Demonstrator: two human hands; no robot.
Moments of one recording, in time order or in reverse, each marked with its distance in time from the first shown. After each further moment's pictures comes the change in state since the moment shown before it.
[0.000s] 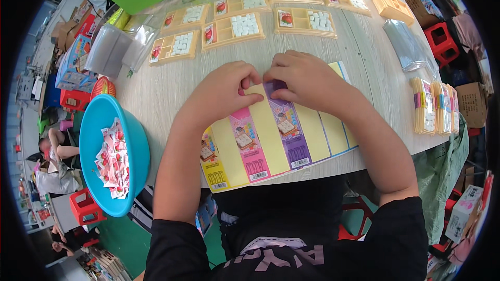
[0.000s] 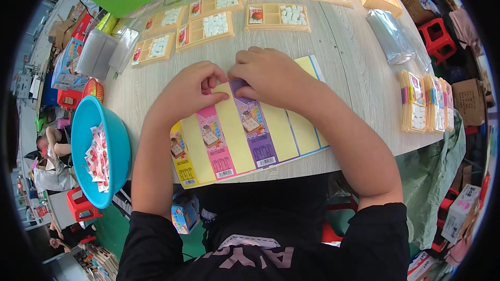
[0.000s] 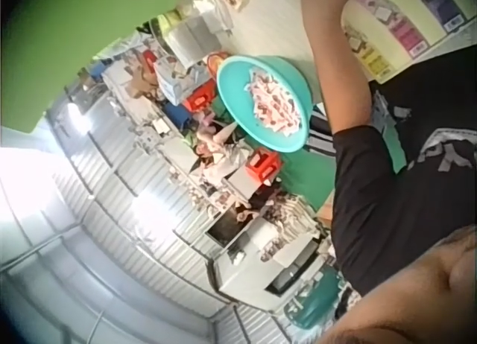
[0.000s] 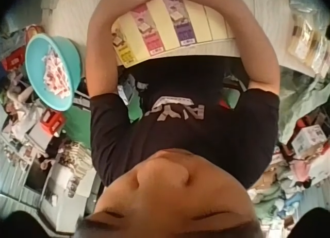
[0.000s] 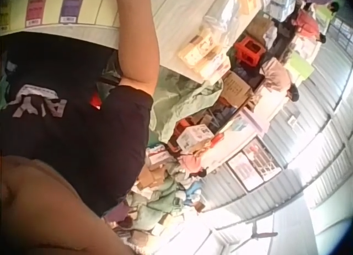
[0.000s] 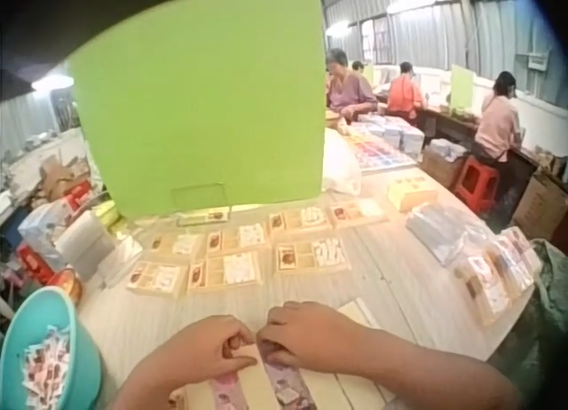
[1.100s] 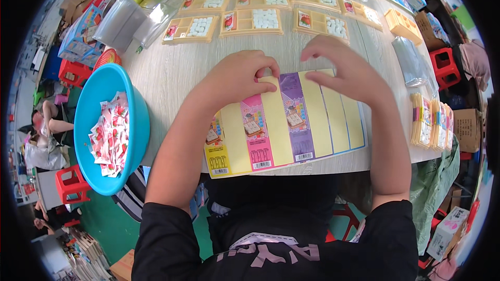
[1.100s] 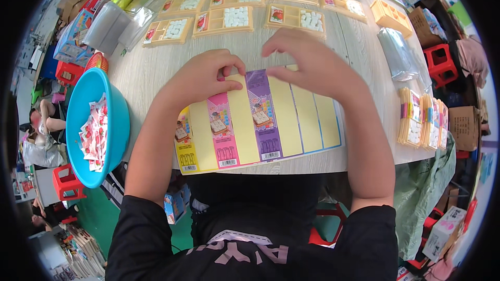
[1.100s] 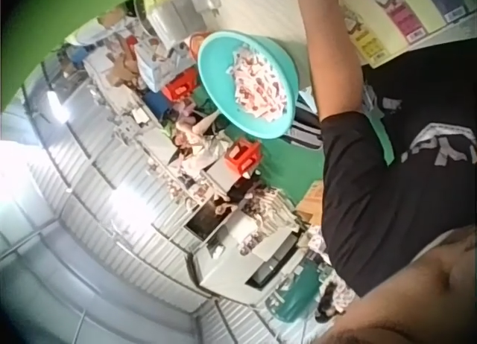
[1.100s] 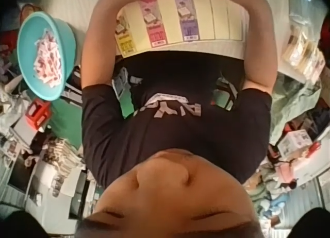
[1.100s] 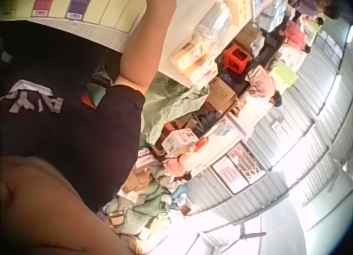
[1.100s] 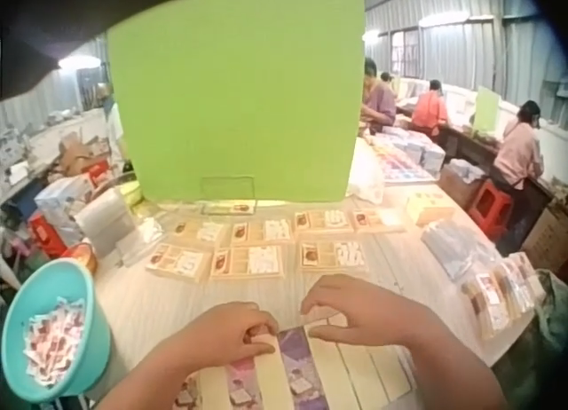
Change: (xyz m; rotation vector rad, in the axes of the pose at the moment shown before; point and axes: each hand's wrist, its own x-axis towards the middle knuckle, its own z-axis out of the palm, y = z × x) left_hand -0.004 -0.010 0.000 0.120 0.022 0.094; right_hand -0.006 0.005 -0.049 0.175 -0.005 0.016
